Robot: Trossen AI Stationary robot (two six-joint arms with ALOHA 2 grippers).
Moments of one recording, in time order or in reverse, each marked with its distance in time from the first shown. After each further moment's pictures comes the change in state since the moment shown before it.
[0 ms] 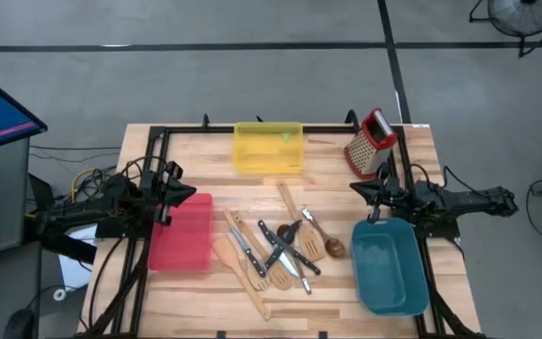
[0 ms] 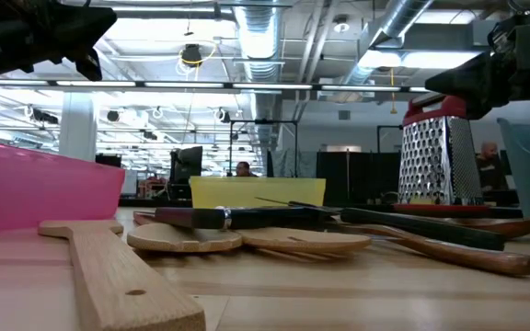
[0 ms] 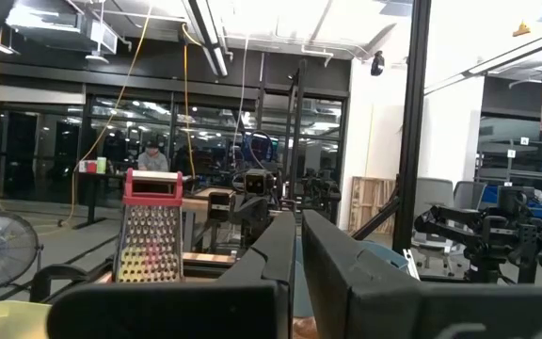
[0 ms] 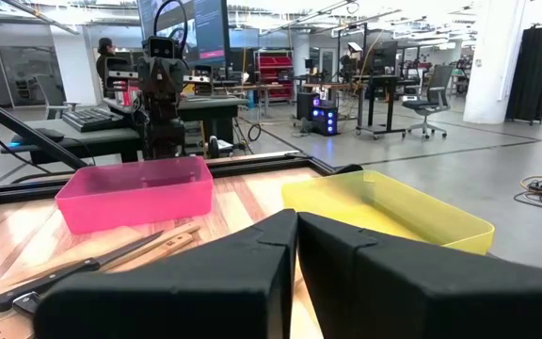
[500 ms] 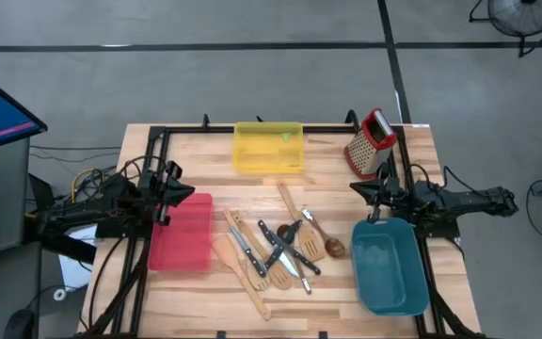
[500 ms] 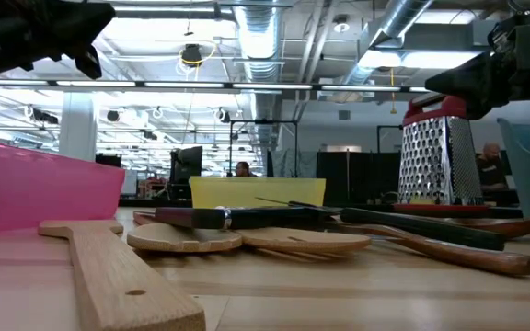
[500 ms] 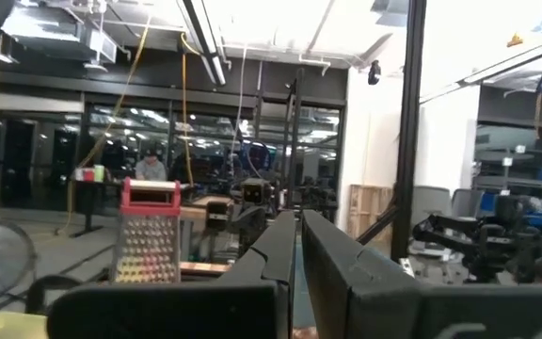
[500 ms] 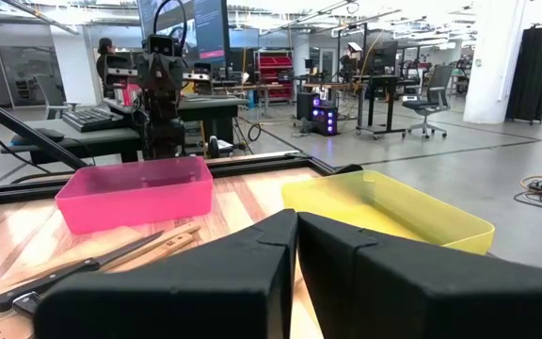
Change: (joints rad) left arm 0.000 0.000 0.000 0.024 0.009 -0.029; right arm 0.000 0.000 0.000 0.000 0.000 0.000
